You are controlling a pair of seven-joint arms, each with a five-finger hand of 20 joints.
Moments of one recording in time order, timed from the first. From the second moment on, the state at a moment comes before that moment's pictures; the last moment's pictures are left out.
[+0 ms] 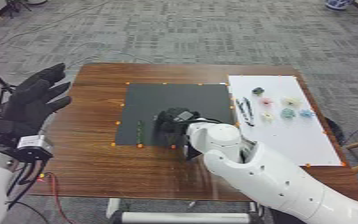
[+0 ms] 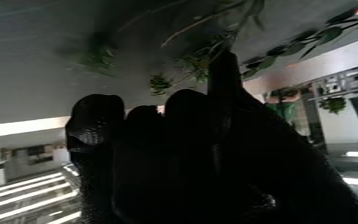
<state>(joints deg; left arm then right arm) 127.7 -51.6 -114.8 -128.0 43.0 0.6 -0.5 -58.1 -63.0 30.5 -97.0 -122.0 -17.5 25.2</state>
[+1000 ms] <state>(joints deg) 128.3 -52.1 -115.1 -128.1 43.0 0.6 -0.4 -69.3 -58.7 40.7 -102.3 -120.0 -21.1 5.5</state>
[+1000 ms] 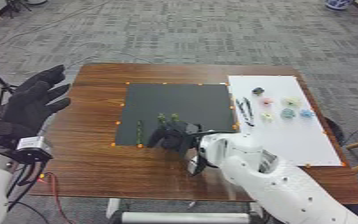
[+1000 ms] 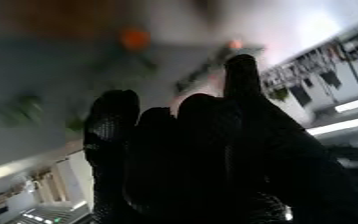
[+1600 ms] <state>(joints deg) 129.1 -52.3 -115.5 -128.2 43.0 0.6 -0.4 -68.9 -54.4 40.6 -102.6 -120.7 -17.4 7.9</state>
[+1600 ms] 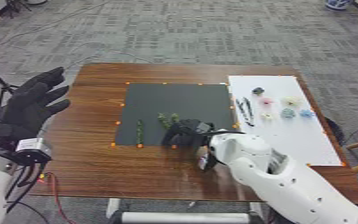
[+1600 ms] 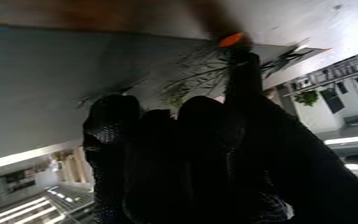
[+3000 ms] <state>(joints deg) 129.5 -52.7 -115.6 -128.4 43.0 0.7 -0.3 -66.8 -48.7 39.6 -106.4 -119.7 -5.4 23.5</state>
